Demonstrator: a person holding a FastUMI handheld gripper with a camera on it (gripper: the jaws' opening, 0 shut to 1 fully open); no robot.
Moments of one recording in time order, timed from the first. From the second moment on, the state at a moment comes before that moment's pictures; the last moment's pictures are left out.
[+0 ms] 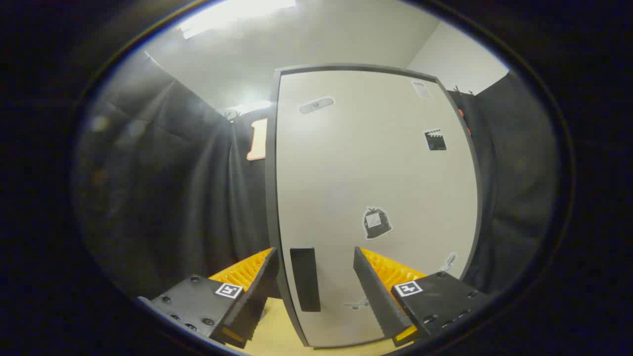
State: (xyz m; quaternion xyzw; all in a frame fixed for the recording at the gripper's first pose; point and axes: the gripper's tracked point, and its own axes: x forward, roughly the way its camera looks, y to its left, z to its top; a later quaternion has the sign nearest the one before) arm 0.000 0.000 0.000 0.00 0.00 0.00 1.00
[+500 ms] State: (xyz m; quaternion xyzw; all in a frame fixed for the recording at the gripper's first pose) arm 0.034 0.008 -0.031 0.00 0.02 0.00 1.00
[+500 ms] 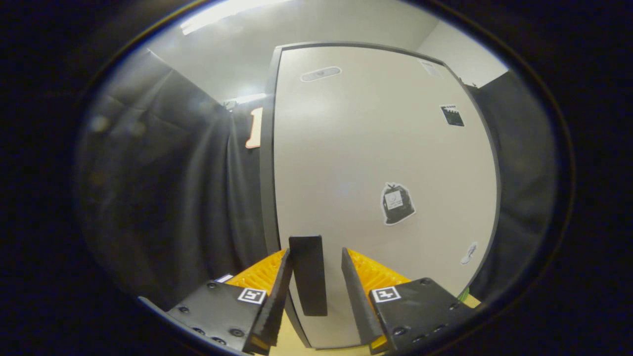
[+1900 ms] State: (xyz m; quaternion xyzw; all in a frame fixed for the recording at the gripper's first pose) arm -0.013 0.005 -0.039 -0.01 0.03 -0.01 1.00
